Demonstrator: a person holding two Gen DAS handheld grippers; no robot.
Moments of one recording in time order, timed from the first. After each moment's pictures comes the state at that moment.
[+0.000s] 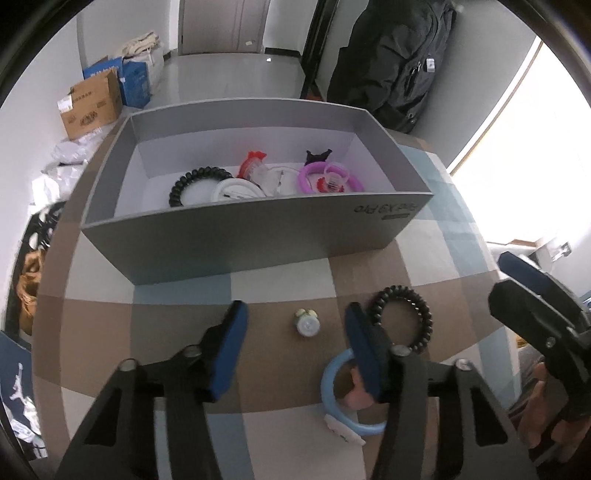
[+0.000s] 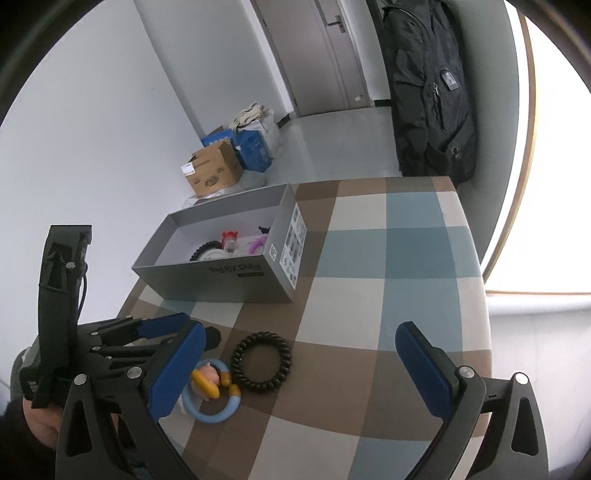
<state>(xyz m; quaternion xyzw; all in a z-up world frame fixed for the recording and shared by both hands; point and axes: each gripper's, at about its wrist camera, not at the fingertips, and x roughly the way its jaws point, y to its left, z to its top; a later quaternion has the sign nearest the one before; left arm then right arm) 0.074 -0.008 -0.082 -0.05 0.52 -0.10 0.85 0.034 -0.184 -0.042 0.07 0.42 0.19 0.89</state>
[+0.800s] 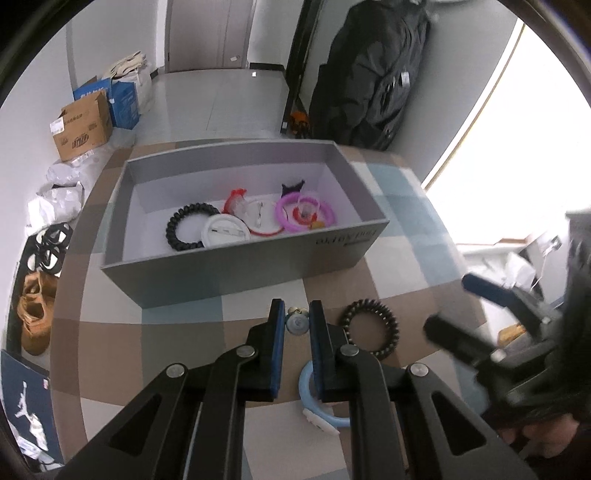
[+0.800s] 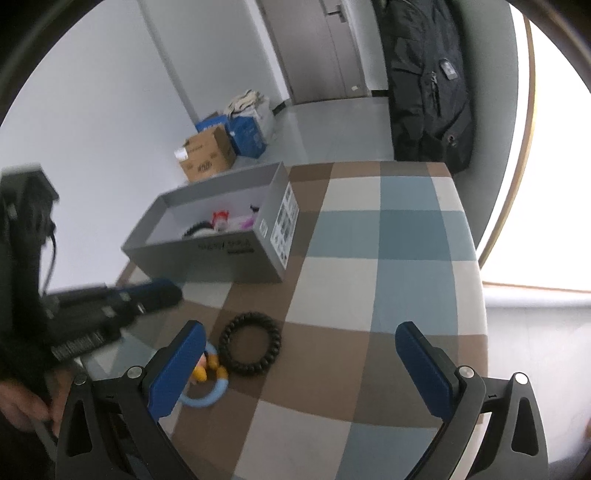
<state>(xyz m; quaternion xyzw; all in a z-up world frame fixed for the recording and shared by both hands) 0.065 -0.005 -0.051 -0.05 0.49 -0.14 0.86 0.028 -0.180 -0.051 0.04 0.44 0.18 0.88</state>
